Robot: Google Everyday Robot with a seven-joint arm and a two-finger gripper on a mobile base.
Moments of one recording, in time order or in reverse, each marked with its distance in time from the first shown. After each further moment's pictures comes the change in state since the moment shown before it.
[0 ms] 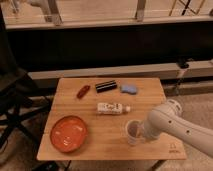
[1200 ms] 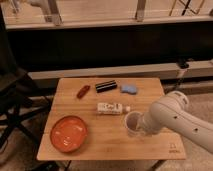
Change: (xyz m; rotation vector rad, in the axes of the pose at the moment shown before) arm 0.001 -0.026 -0.060 0.051 0.065 -0.019
